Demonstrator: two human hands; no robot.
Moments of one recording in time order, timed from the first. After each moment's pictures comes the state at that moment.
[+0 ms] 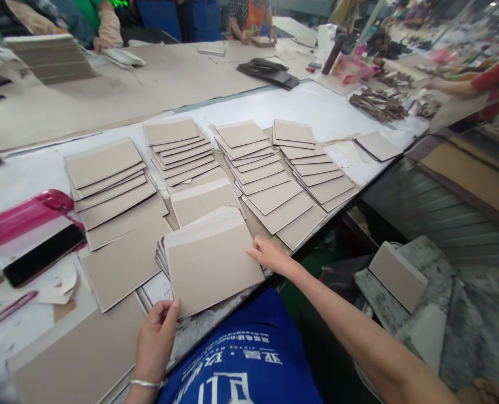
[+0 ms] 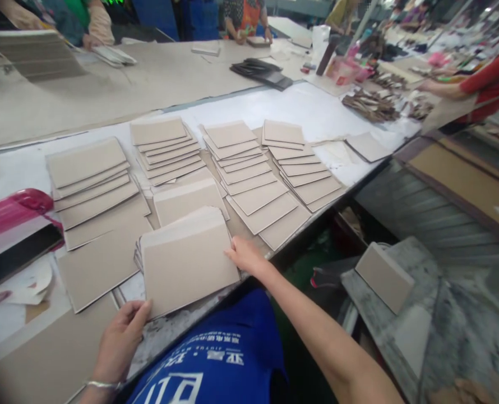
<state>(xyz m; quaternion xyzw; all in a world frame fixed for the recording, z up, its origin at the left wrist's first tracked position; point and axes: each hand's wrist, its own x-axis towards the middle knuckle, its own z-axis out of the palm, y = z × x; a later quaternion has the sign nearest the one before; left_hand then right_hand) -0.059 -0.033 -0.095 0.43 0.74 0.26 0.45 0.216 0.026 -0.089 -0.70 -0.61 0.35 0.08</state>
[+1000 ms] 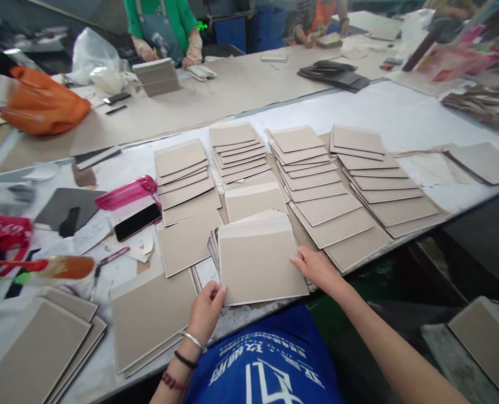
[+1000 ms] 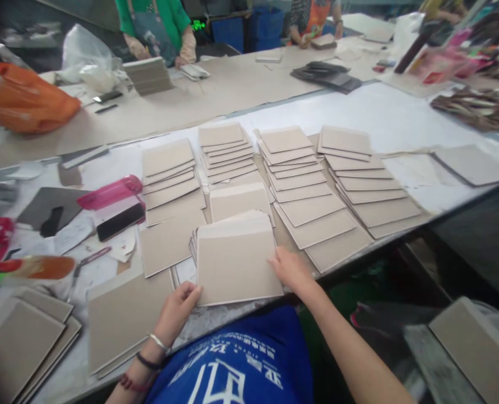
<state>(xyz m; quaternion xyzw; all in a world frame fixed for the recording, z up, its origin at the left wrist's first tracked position) -0.066 -0.026 -0.106 0.48 0.72 0.23 0.45 0.212 0.032 -0.092 -0.70 -0.66 0.28 -0.01</state>
